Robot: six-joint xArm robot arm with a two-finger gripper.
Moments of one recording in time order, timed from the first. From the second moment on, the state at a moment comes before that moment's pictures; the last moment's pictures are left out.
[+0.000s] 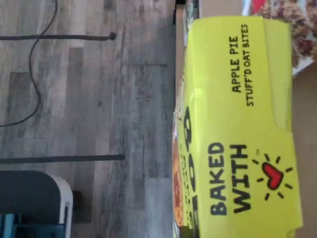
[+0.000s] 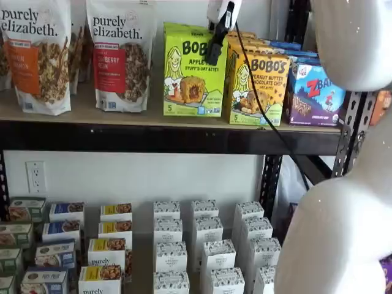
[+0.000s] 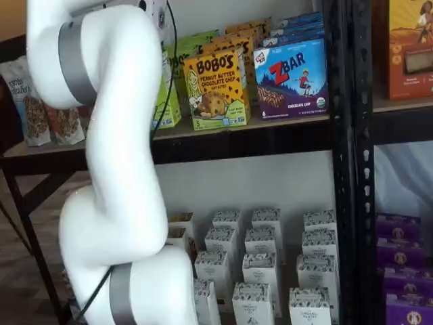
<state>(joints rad) 0.19 -0.10 -1.71 0.27 1.76 -1.31</state>
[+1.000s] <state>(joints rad) 0.11 -0.38 -1.46 0.23 1.83 -1.40</state>
